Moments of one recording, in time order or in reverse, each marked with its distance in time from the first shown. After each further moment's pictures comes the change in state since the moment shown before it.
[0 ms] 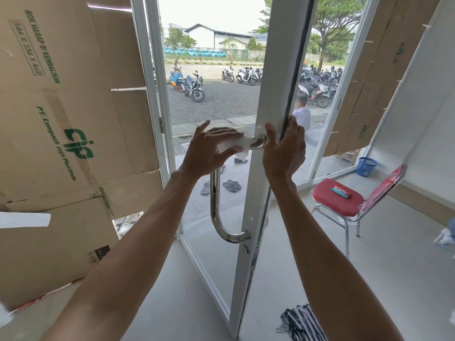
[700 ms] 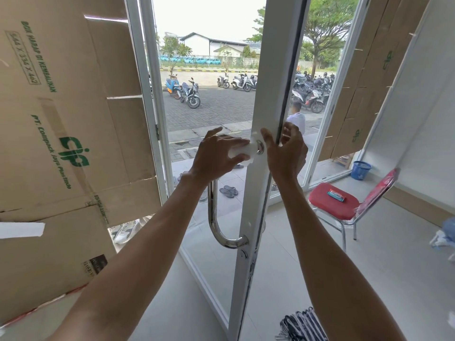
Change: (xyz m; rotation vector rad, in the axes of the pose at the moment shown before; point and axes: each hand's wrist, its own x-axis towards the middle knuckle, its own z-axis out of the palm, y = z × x) left_hand 0.017 0.020 0.013 0.097 -0.002 0.035; right_hand 0.018 0.009 -0.011 0.172 -0.088 0.115
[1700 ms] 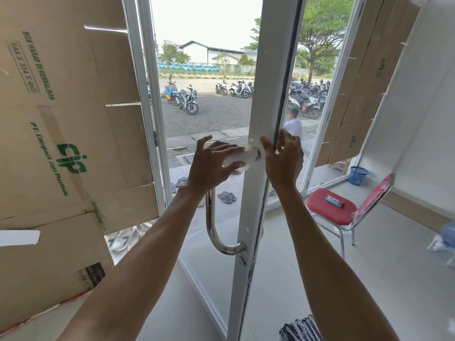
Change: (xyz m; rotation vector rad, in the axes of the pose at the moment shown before) left_hand -0.009 -0.008 0.013 0.150 0.133 0.066; right_hand 0.005 0.003 -0.005 -0.105 -0.061 -0.074
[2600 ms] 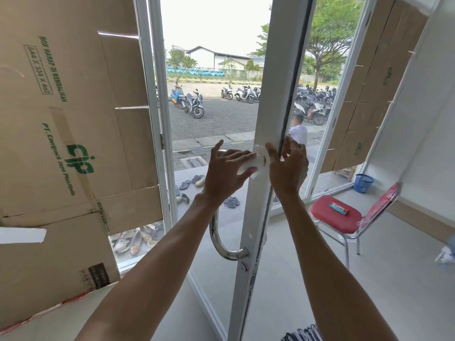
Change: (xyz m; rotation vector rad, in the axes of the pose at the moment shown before) left_hand -0.002 0.021 0.007 -0.043 0.072 -0.024; right_hand -0.008 -0.007 -0.001 0.050 0.041 0.008
